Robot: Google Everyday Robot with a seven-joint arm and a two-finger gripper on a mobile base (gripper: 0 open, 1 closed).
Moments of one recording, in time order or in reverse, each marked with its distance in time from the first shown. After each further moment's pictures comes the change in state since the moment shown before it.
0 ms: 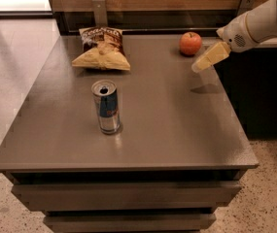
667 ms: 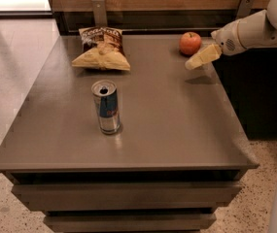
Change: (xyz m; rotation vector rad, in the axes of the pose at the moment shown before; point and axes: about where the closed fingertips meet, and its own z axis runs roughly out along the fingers) arm -0.003 -0.028 0.044 0.001 -0.111 0.055
